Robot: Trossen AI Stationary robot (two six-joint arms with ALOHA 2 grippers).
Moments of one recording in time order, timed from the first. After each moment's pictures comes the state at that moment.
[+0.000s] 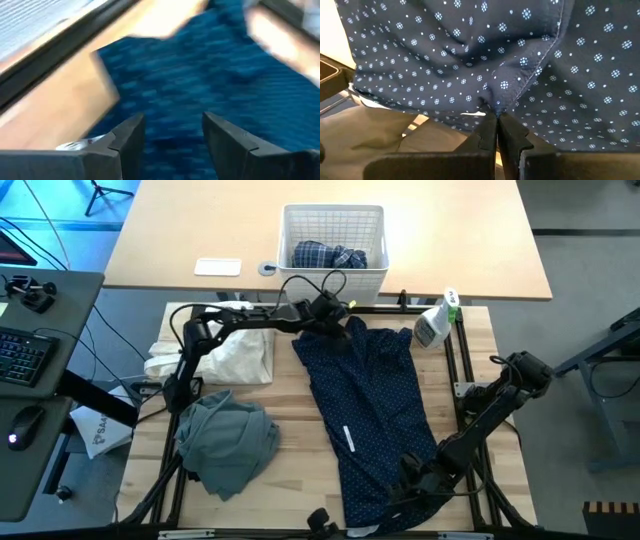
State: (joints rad) left arm 0.46 2.13 1.56 -0.19 0.09 -0.24; right arm 0.84 1.61 0.92 -0.40 -0.08 2.09
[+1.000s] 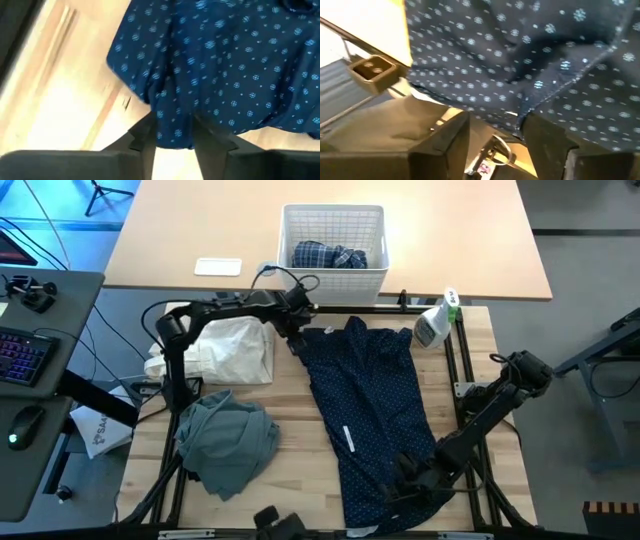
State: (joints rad) left arm 0.60 1.94 1.40 -0.73 0.09 0.12; right arm 0.81 1.60 0.92 -0.27 -0.02 2.07
